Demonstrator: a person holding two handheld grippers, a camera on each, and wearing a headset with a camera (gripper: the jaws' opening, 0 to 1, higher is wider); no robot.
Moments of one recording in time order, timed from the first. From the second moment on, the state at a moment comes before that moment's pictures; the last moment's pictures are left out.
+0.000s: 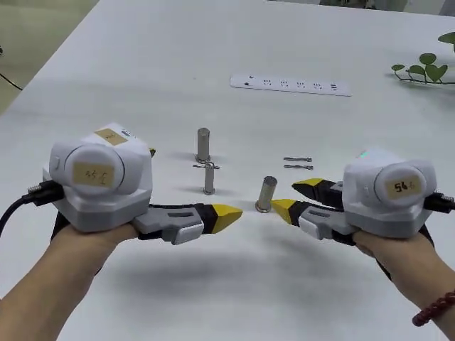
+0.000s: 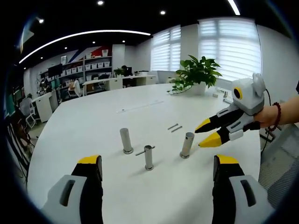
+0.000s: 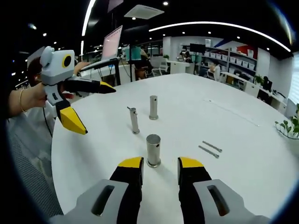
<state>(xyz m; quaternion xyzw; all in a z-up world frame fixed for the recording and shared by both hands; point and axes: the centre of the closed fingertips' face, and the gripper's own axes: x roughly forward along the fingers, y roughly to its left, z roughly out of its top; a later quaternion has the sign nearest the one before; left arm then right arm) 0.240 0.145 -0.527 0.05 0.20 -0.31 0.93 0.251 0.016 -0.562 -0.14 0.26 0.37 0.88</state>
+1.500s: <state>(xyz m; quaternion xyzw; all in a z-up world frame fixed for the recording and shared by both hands) 0.236 0.139 -0.533 0.06 0.21 -0.33 0.92 0.336 -0.029 -0.599 -0.34 0.39 0.42 0.74</state>
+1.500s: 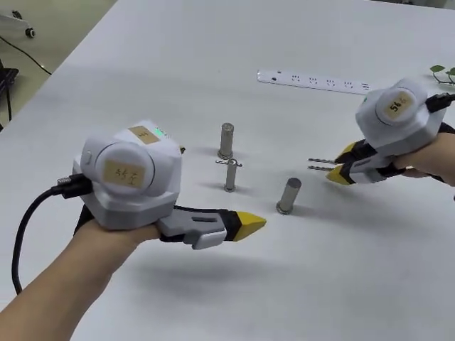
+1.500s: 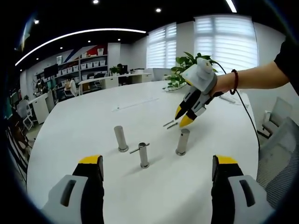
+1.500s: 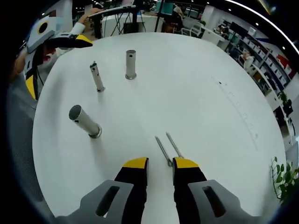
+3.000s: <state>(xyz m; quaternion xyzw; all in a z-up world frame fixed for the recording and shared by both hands) 0.232 0.137 -0.538 0.06 0.22 -0.33 0.92 0.323 -0.016 -0.596 -0.35 0.36 0.46 0.73</state>
